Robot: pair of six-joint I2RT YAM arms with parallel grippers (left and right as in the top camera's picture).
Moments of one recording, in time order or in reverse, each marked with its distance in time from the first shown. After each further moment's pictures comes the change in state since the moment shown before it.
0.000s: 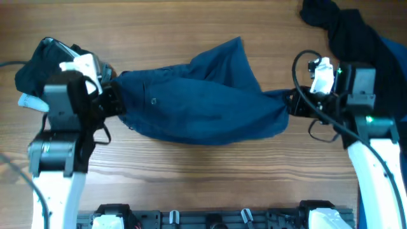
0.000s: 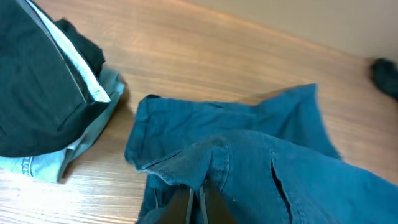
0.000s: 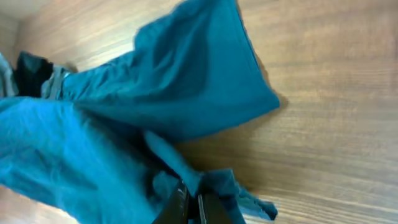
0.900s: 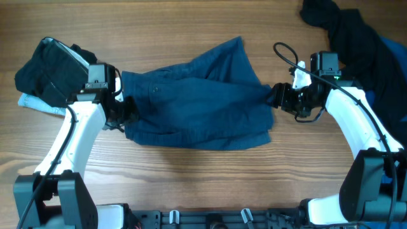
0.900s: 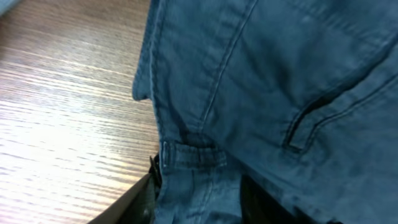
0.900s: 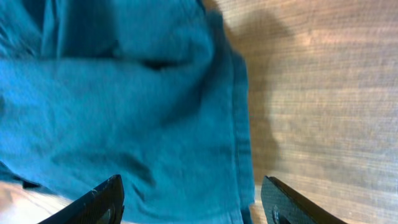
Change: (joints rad) left arm 0.045 0.470 -0.128 -0.043 0.036 -0.007; right arm -0.019 0.433 0.000 0.039 0.008 -0.035
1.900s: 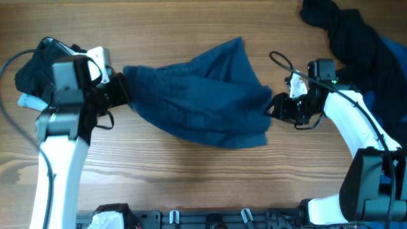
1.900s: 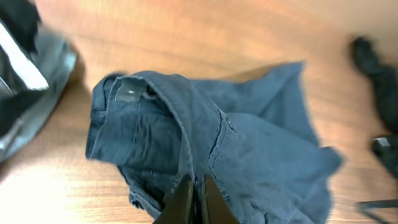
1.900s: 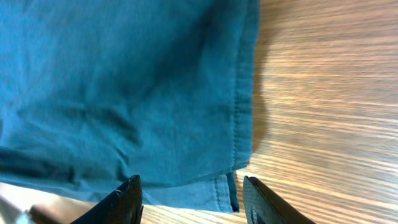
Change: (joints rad) left arm 0.016 -0.345 0.120 0.082 0.185 0.000; right arm 0.000 0.000 -0.069 -0.026 -0.053 -0.080
